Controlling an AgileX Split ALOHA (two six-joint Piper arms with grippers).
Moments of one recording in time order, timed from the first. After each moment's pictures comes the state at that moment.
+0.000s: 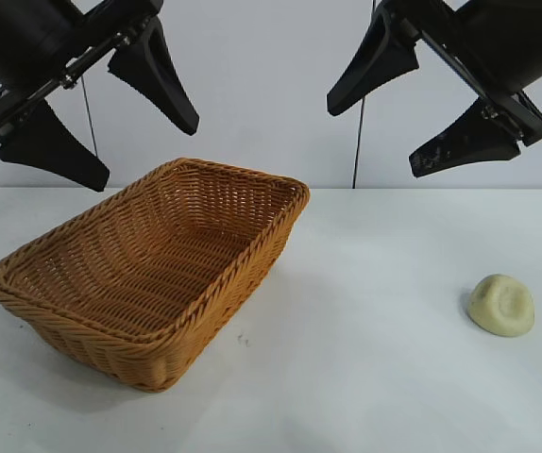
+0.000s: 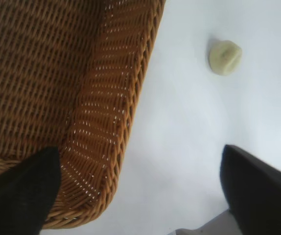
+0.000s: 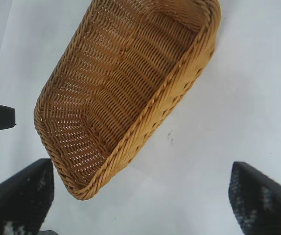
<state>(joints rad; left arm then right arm) -0.33 1.62 -1.16 -0.66 0.78 0.09 0.19 1.56 -1.04 0.87 0.75 -0.39</state>
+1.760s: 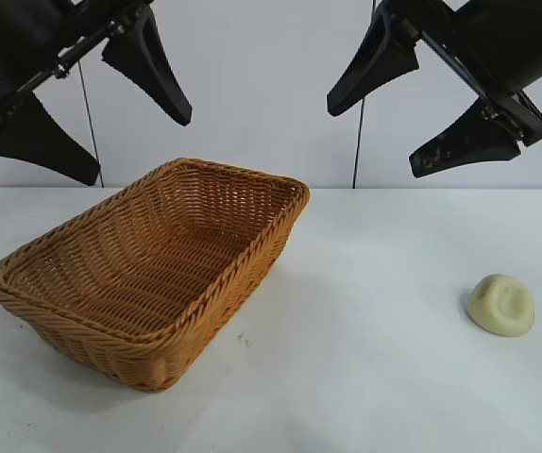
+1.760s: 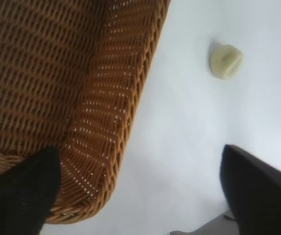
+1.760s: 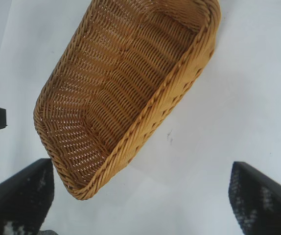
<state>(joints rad) -0.34 1.40 -1.01 -0.56 0.77 -0.16 0.19 1.56 -1.04 0.86 0.75 -0.39</state>
